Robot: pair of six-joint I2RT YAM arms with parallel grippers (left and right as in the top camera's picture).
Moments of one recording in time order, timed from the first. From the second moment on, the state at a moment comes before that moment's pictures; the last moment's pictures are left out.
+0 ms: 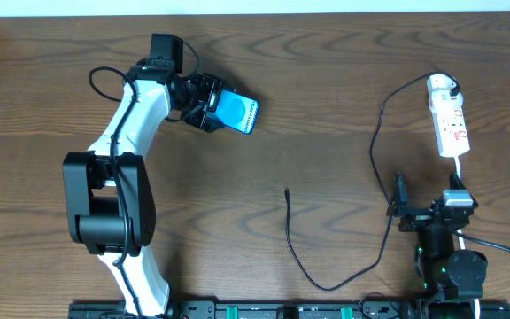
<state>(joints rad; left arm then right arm) -0.07 1.99 1.51 -0.71 0.59 -1.25 0.03 0.01 0.01 -0.01 0.02 0.03</state>
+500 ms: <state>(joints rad) -0.14 1.99 1.51 -0.63 0.59 -1.28 0.03 0.10 0.09 -0.01 -0.12 0.01</state>
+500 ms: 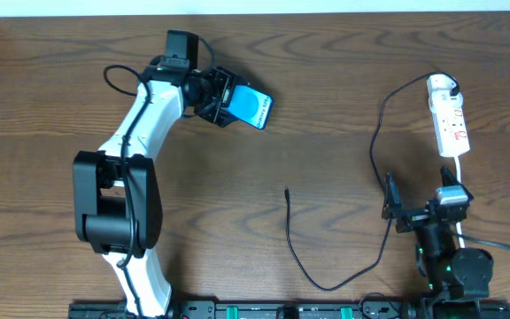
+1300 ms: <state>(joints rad) -0.19 1.99 1.51 -0.63 0.48 -1.46 0.03 1.19 0.90 -0.13 -0.72 0.23</state>
